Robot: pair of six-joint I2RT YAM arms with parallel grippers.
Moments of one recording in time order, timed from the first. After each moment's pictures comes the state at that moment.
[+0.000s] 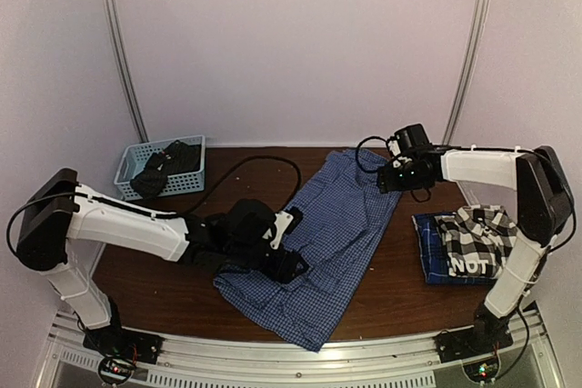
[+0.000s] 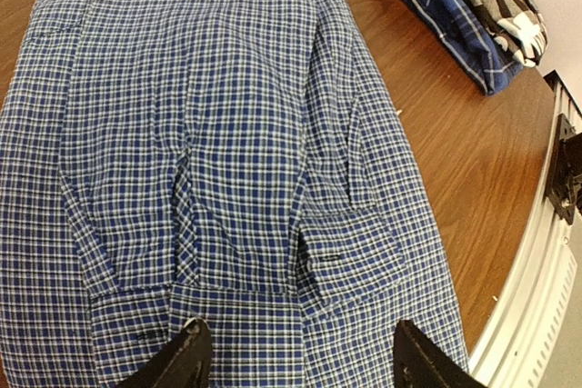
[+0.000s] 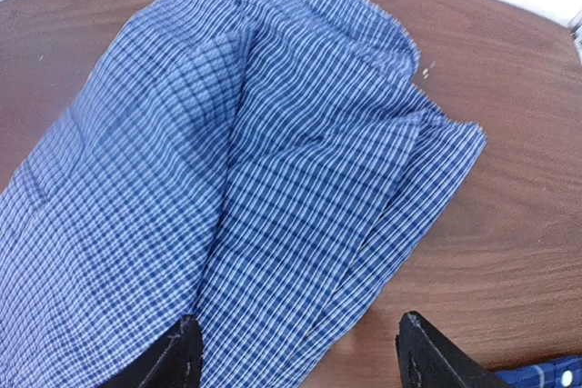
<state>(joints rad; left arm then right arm) -1.10 1.66 0.92 0.01 0.03 -0.42 0.36 1.75 1.22 -0.30 0.15 0.19</state>
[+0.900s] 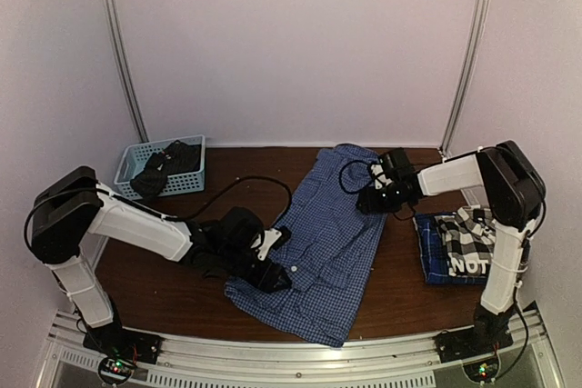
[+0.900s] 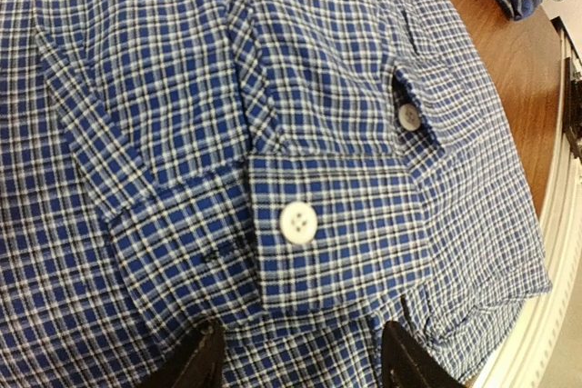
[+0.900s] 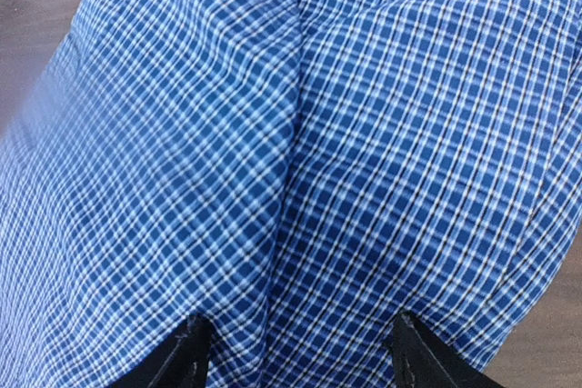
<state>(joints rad) -0.99 1.73 0.81 0.04 0.26 -0.38 0.39 1.94 1.14 -0.11 -0.07 0.30</state>
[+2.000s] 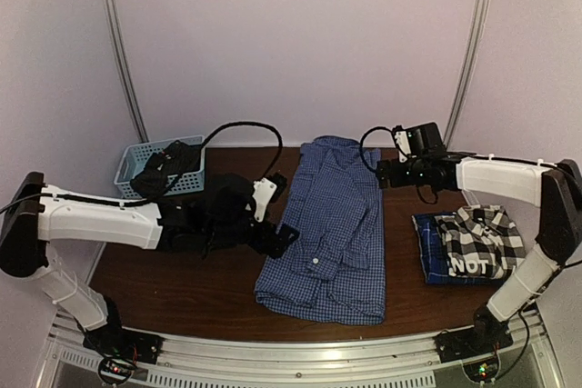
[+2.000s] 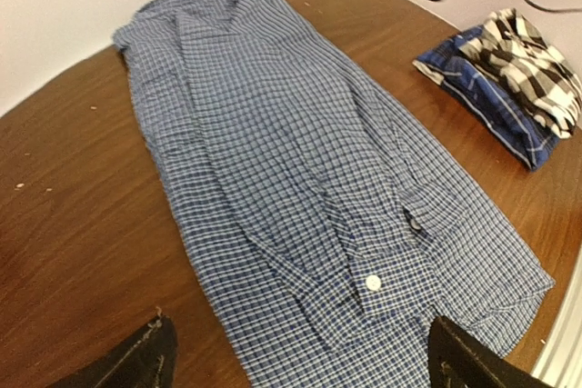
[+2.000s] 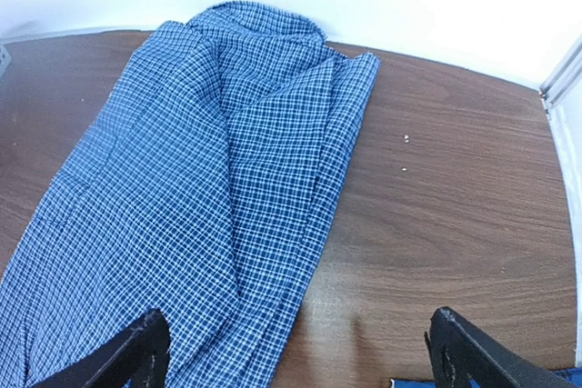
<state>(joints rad) -1.04 1.52 0.94 0.00 -0.16 -0.23 0.39 1.59 1.08 -0.16 0.17 0.14</state>
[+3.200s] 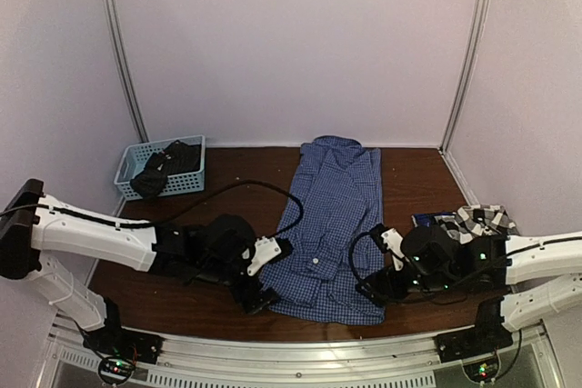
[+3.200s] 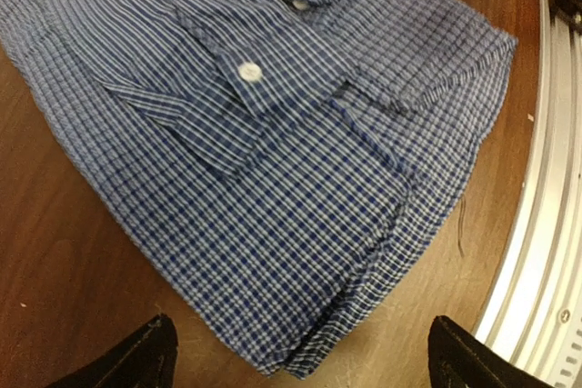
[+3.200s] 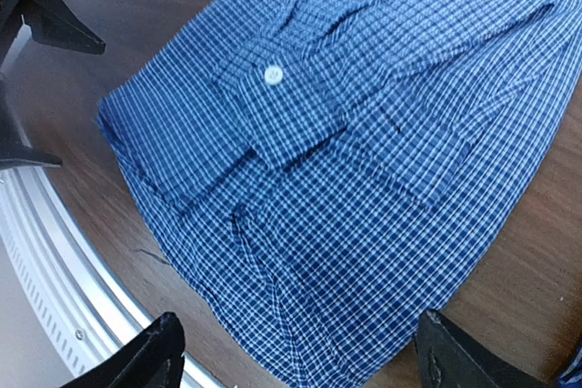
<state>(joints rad) -1.14 1.42 0.81 -0.24 -0.03 -0.05 1.12 0.97 0.53 -0.35 0.16 0.57</state>
